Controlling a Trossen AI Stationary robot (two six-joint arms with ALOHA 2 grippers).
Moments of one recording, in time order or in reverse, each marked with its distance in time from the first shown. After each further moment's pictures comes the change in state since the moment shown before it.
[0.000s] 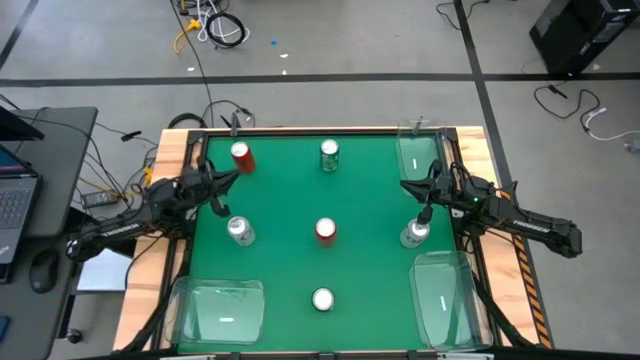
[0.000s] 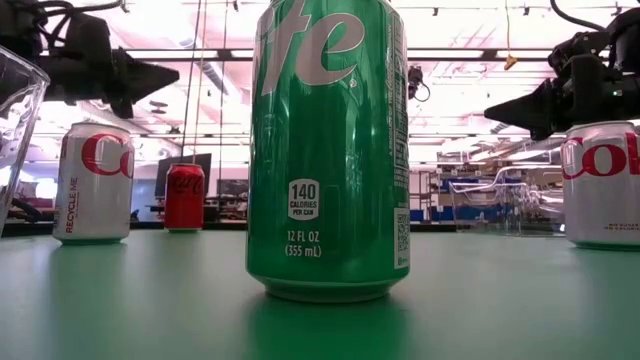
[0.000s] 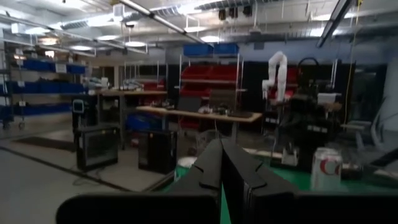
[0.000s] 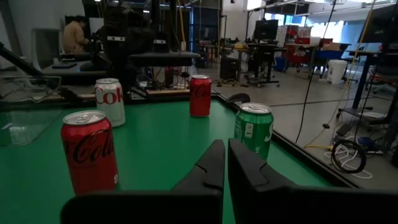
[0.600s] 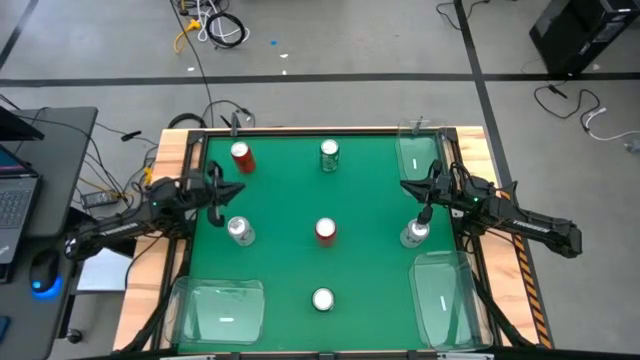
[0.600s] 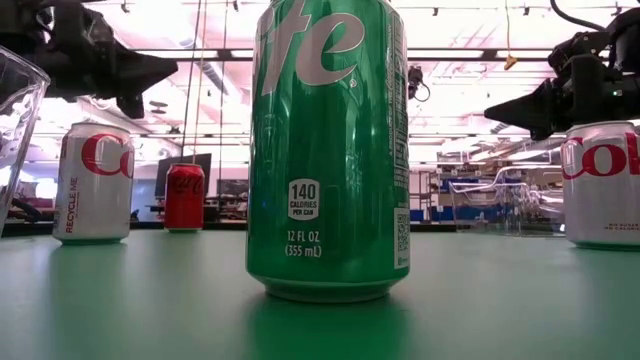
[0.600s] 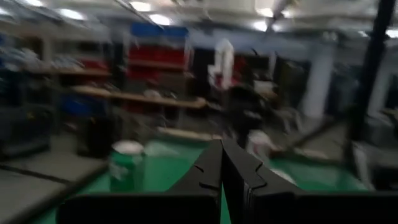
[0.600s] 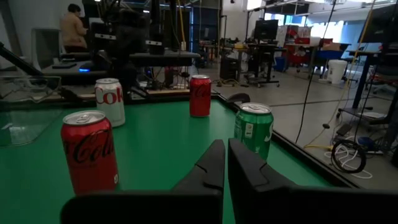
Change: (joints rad) left arm 0.000 0.036 0.037 -0.075 0.247 -0.116; right arm 0.000 0.000 0.000 0.000 0.000 0.000
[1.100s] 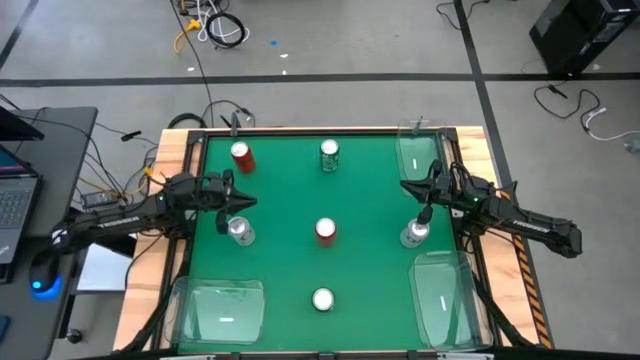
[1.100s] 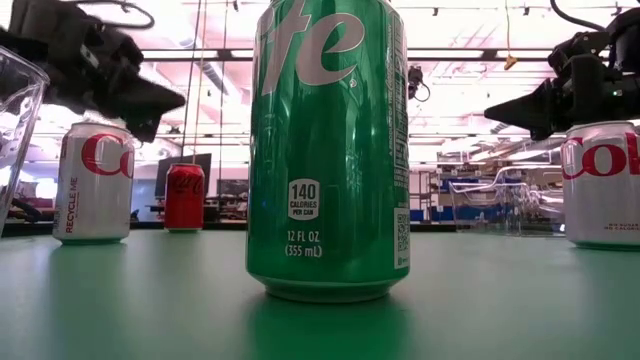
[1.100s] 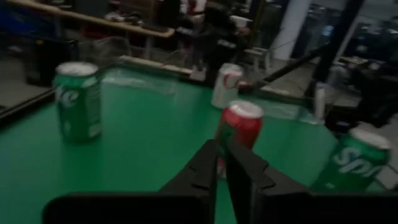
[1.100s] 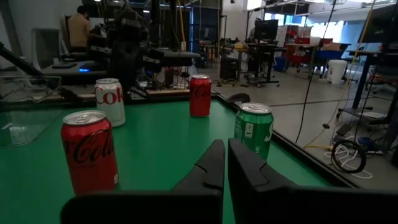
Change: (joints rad) left arm 0.000 0.254 0.069 -0.079 0.171 -0.040; right arm 0.000 0.000 0.000 0.000 0.000 0.000
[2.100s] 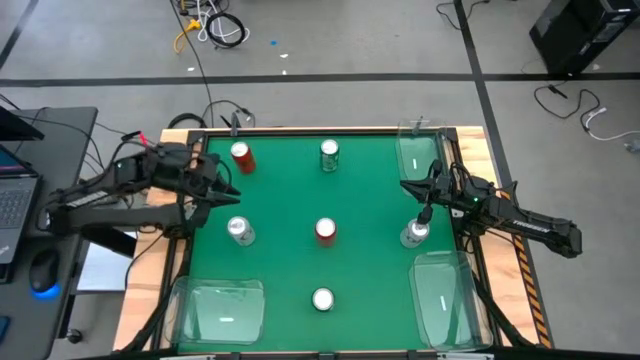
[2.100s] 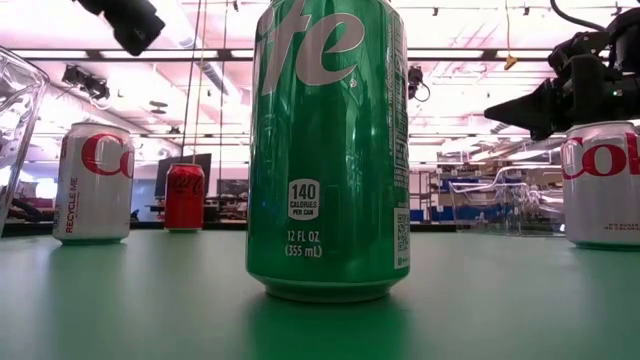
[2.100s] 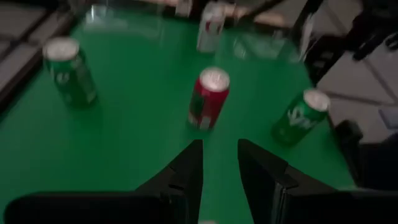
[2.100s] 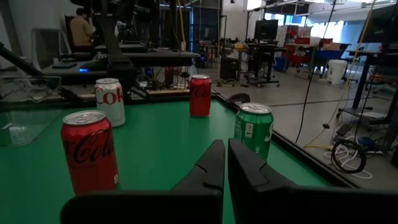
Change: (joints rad) left arm -0.087 0.325 0.813 -0.971 -0.048 0.138; right arm 0.000 0.000 0.000 0.000 0.000 0.000
